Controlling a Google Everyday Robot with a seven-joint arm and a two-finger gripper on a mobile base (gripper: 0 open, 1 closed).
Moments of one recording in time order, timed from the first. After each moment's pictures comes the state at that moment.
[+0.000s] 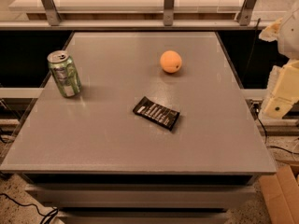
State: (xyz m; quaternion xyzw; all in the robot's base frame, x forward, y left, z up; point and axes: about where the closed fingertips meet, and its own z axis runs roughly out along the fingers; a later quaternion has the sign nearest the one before) arm 0.438 -0.215 0.982 -0.60 0.78 -0.04 0.17
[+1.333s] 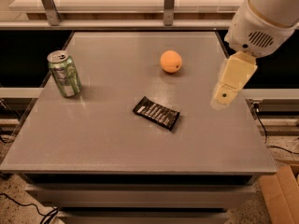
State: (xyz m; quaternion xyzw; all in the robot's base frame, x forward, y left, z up) arm 0.477 -0.159 0.963 -0.57 0.80 0.00 0.16
